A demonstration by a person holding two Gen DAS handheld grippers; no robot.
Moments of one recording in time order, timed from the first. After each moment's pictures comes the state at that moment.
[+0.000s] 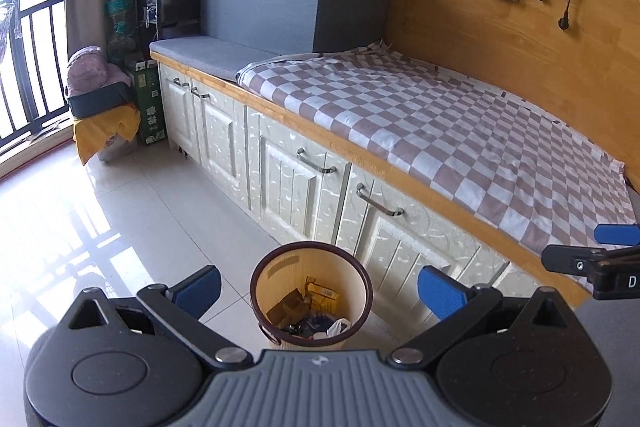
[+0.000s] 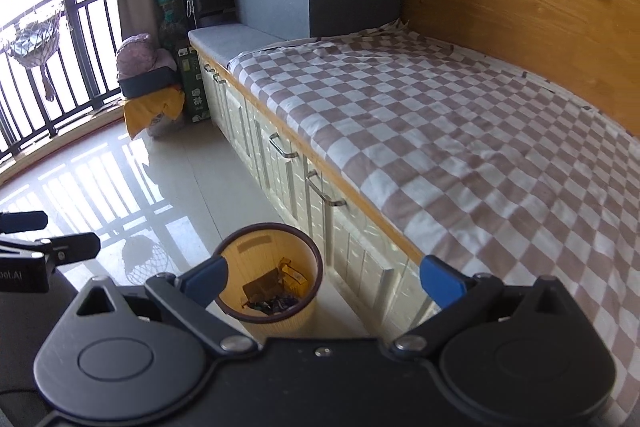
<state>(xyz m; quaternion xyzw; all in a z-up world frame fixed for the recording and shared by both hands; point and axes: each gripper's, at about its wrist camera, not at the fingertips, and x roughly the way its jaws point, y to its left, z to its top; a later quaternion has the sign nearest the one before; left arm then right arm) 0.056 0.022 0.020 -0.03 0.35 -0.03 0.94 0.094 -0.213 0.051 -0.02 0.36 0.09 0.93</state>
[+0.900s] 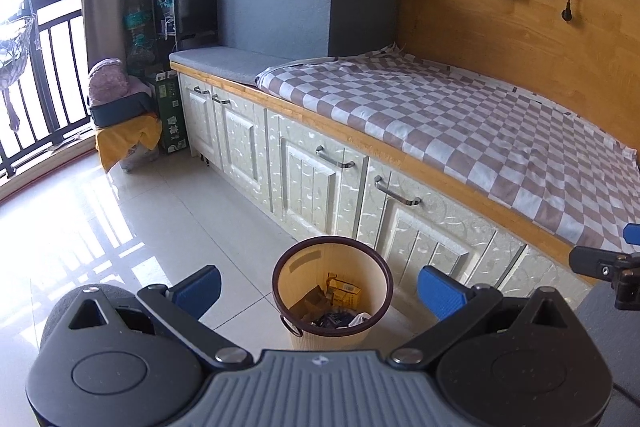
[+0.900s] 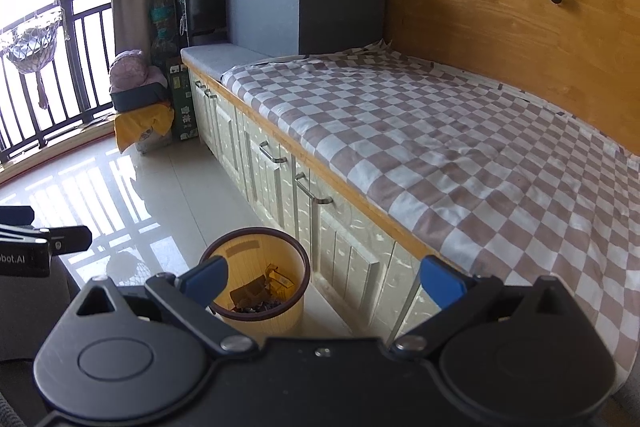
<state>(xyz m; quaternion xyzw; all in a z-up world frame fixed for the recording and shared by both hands) 0.019 0.024 0.007 -0.01 0.33 0.00 0.94 0.040 -0.211 0.035 -0.02 0.31 0.07 0.95</state>
